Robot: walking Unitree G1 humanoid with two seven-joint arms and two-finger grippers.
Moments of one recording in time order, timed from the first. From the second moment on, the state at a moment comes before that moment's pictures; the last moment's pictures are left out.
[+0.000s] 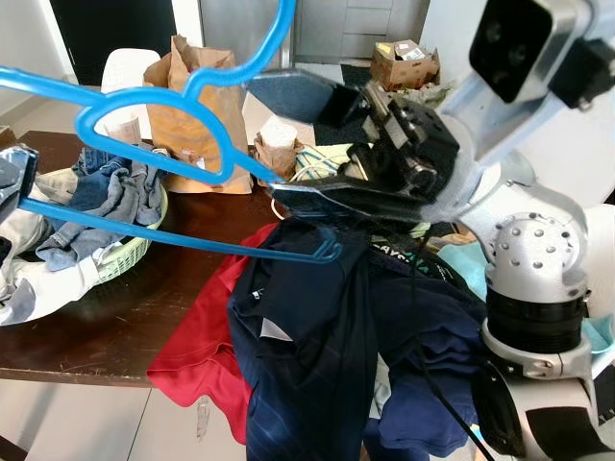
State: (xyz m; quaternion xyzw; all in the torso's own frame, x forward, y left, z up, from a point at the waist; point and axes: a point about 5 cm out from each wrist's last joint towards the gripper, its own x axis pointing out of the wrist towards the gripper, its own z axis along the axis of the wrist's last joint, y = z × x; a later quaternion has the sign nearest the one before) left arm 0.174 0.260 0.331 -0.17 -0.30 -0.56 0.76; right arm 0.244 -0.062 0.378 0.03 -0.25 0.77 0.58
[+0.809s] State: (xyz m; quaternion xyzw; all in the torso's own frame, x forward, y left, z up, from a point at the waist) left arm 0.179 0.257 0.325 -0.18 -0.29 -0.57 0.75; right arm 0.256 -0.060 0.352 0.08 -0.19 0.79 0.57
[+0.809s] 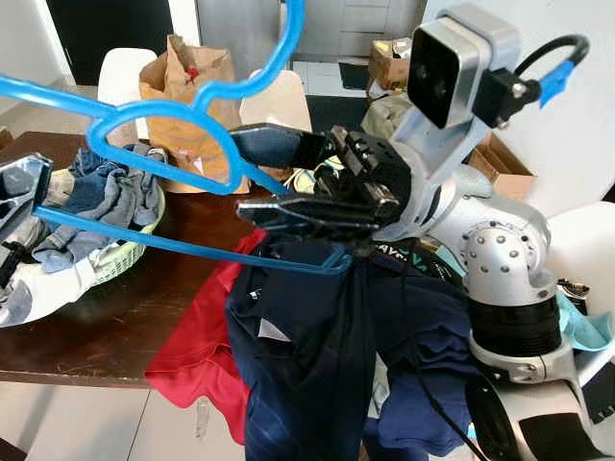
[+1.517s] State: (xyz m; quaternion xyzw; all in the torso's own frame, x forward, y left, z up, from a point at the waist) left arm 0.193 0.255 0.320 -0.20 -0.30 -0.53 0.76; right arm 0.263 -0.061 0.349 0.07 -0.19 0.78 0.59
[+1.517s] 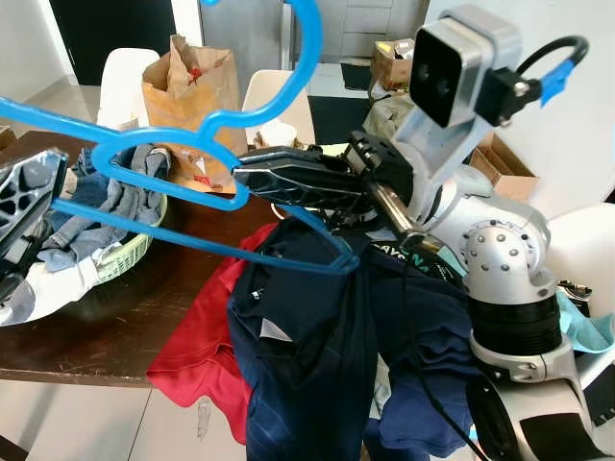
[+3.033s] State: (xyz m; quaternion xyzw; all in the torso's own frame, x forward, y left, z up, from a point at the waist) left arm 0.202 0.267 0.323 -0.22 -0.34 -0.47 0.78; right arm 0.281 -0.055 0.341 0.03 -0.17 0.73 0.66
